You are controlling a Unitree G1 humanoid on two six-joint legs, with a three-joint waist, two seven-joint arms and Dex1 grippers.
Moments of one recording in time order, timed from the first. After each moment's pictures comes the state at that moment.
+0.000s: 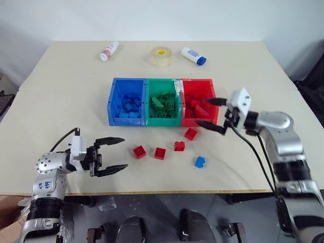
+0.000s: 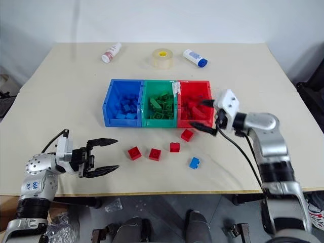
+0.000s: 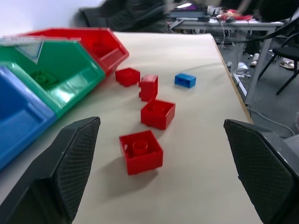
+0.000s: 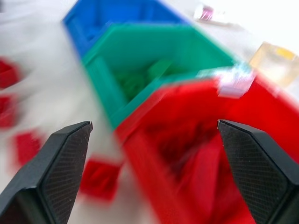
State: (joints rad) left arm -0.28 0.58 0.18 0.31 -0.52 -0.17 -1.45; right arm -0.53 -0.67 -0.04 0.13 0.33 0.17 1.13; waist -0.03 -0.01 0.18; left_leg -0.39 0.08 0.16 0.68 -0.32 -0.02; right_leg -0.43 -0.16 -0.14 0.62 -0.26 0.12
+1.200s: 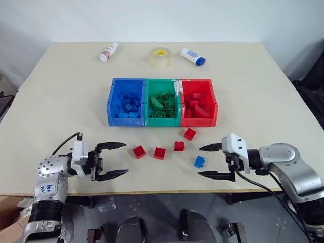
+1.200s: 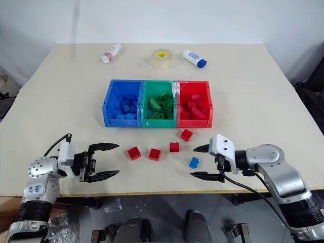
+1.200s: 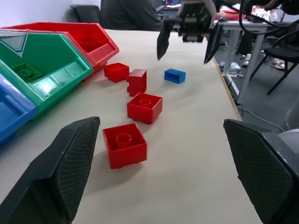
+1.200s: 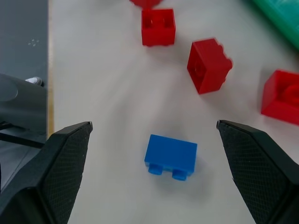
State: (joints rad) left arm -0.21 0.56 0.18 0.27 -0.52 -0.18 -1.45; right arm -0.29 -0.77 0.13 -0.16 0.33 0.37 1.16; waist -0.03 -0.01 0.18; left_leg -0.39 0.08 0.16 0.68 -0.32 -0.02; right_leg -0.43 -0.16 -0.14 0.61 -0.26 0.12
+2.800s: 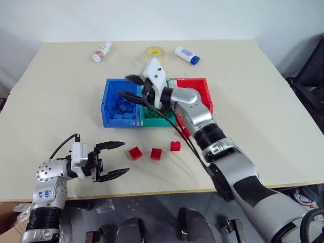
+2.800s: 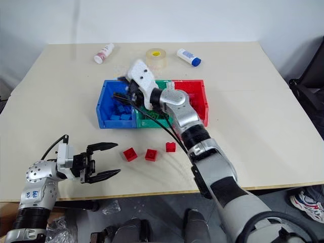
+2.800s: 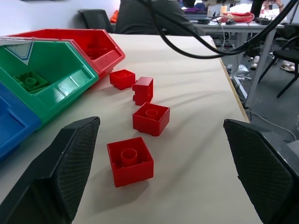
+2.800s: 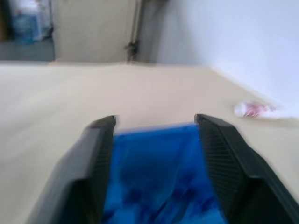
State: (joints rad) left arm -0.17 0.56 0.19 0.19 -0.53 -0.17 -1.37; right arm -1.24 0.02 0.13 0.93 0.16 -0.17 0.76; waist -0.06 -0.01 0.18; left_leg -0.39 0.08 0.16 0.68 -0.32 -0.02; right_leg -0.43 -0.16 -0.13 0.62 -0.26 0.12
